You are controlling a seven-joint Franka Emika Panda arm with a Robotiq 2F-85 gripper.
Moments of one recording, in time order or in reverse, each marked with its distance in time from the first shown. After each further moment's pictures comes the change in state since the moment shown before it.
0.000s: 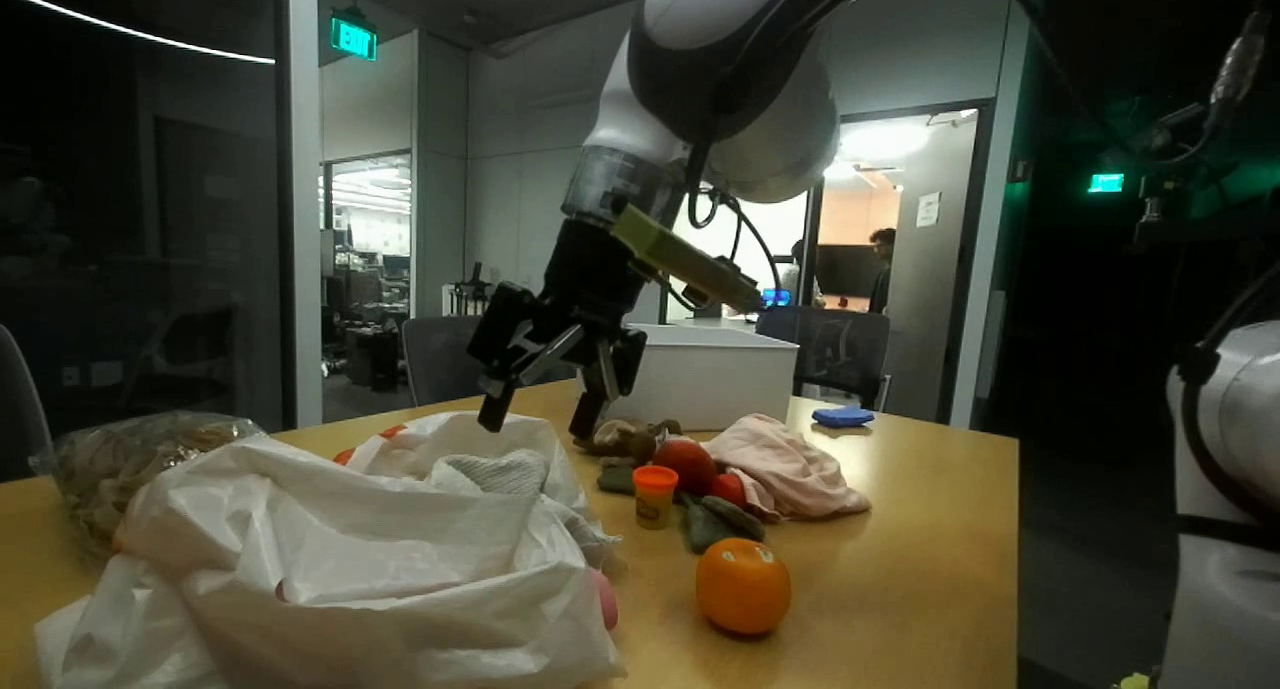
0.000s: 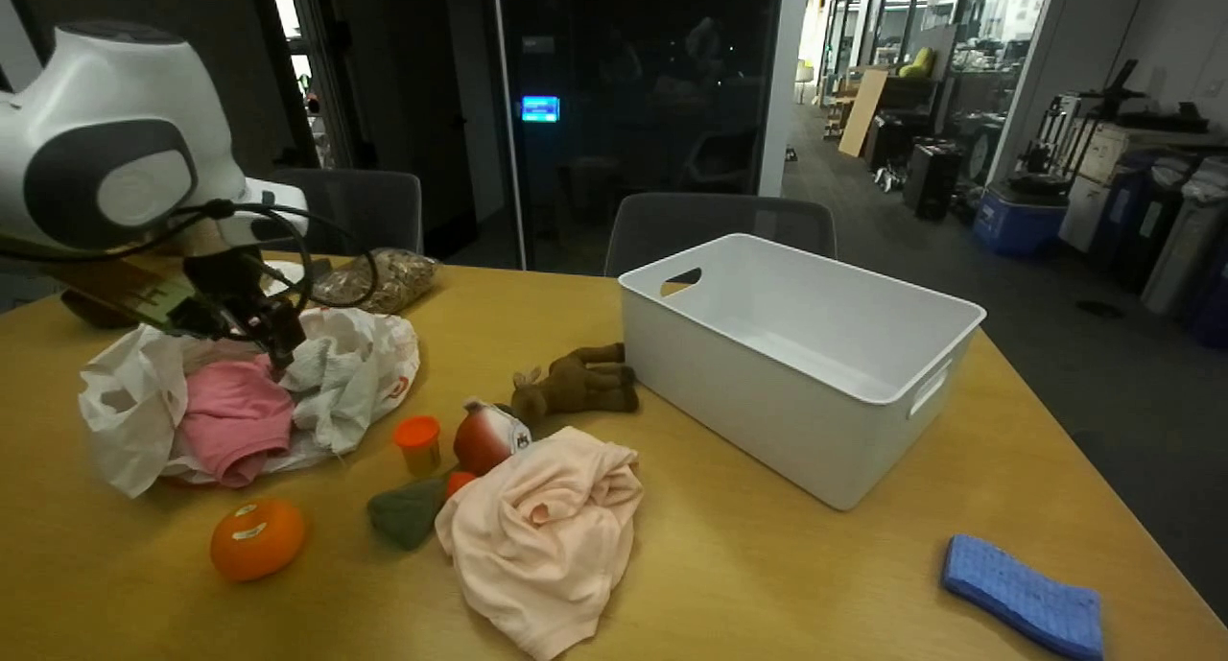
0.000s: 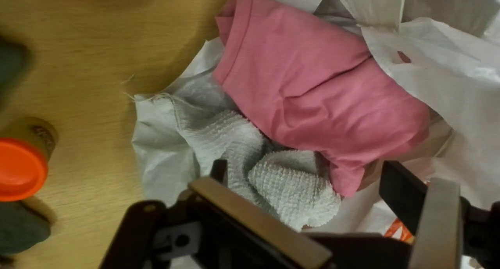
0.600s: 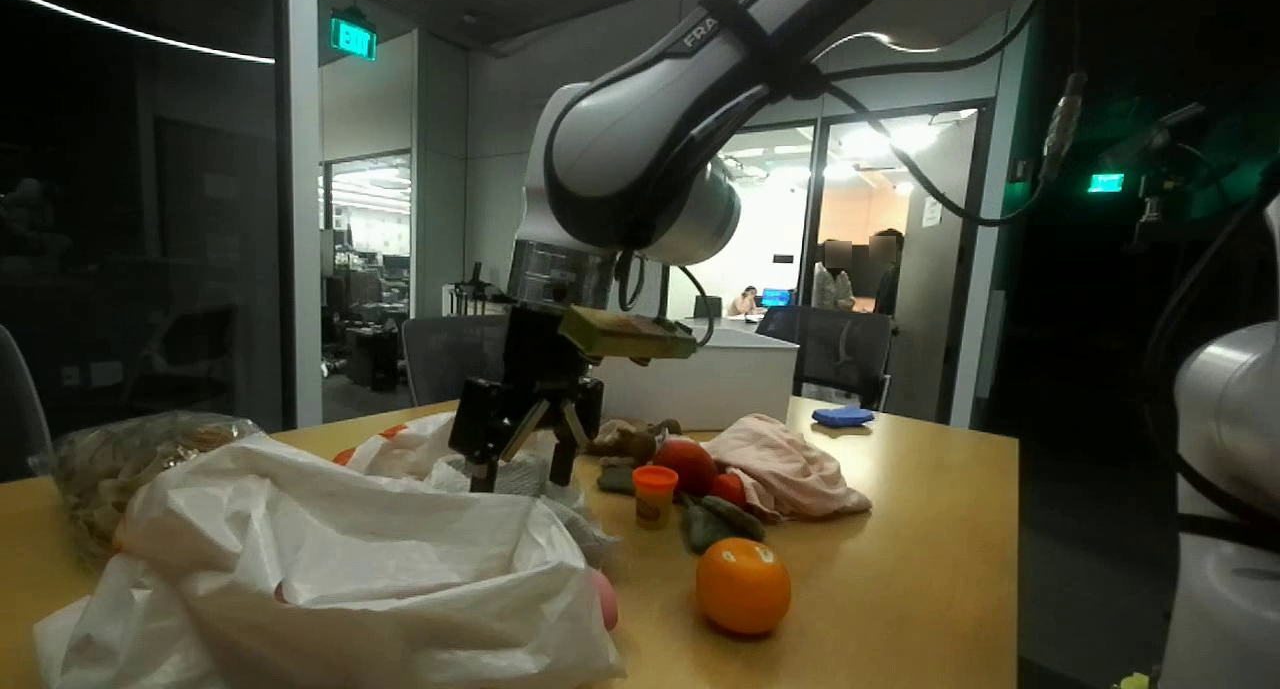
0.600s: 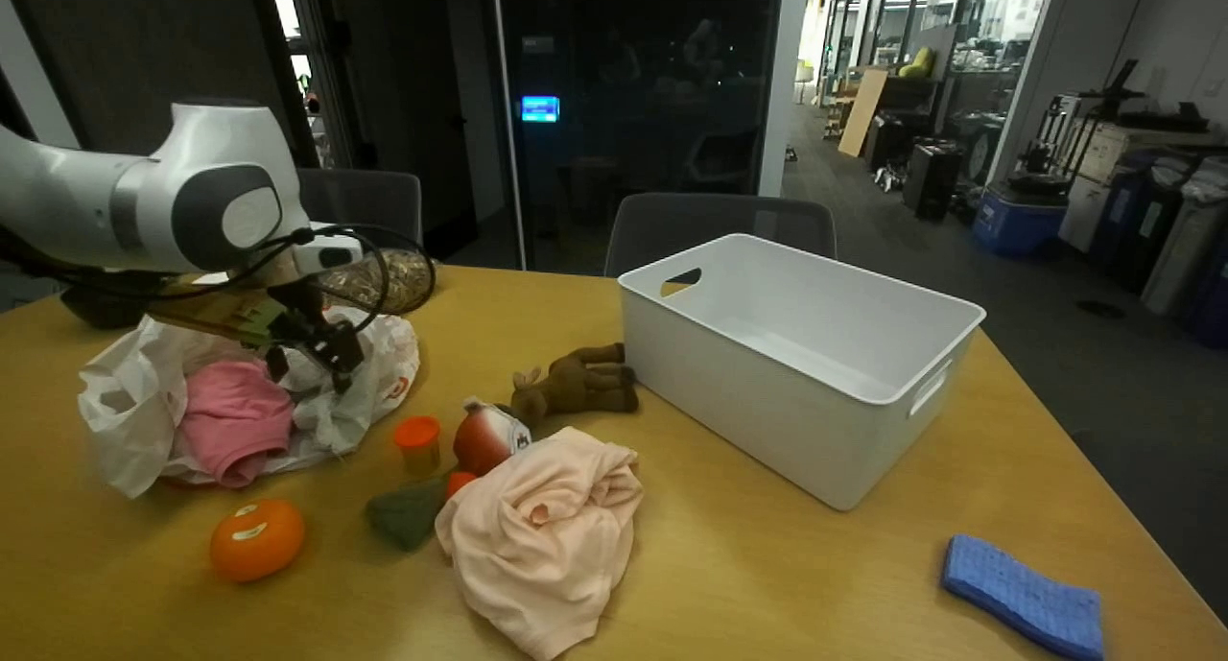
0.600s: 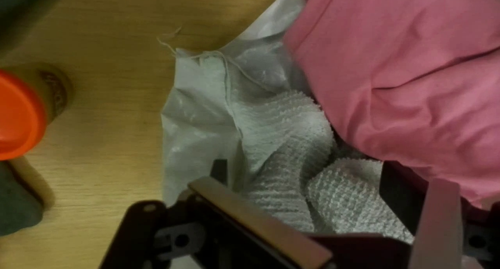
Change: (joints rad) arm -0.048 0.271 0.008 0.146 -0.218 0.000 -0.007
